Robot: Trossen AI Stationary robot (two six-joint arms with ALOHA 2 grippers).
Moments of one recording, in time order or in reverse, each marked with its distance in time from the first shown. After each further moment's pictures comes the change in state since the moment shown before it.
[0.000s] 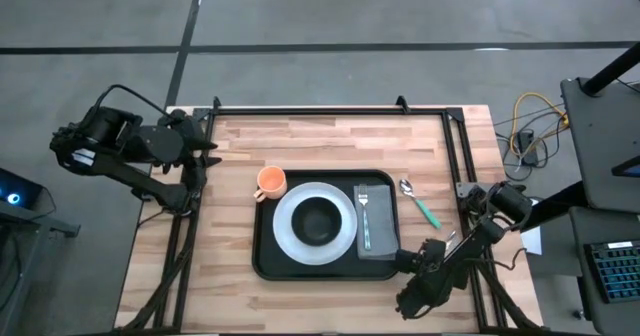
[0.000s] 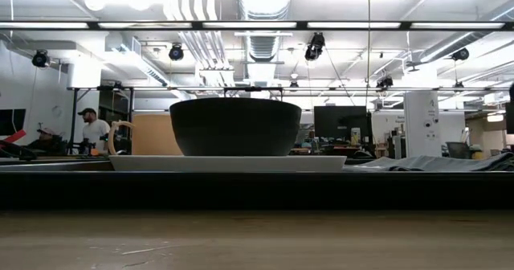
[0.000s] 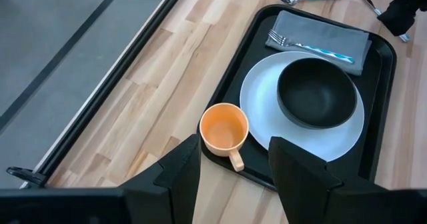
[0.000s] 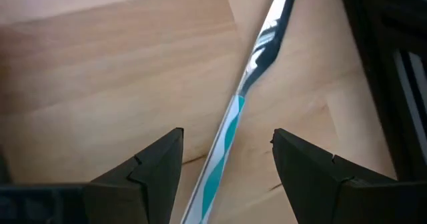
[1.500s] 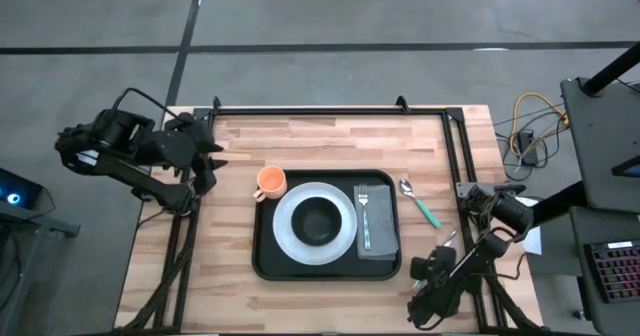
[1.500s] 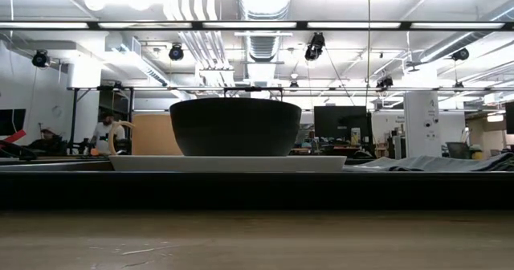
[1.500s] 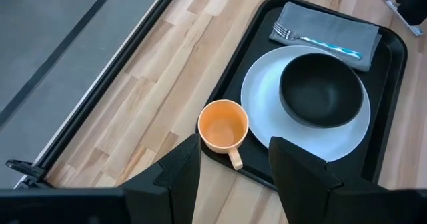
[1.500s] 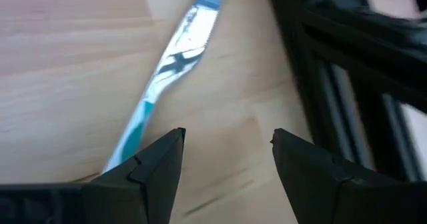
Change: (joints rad) left arm 0.000 0.056 0.000 0.001 0.000 -0.030; right arm 0.100 0.065 -0.004 -0.063 -0.130 -0.012
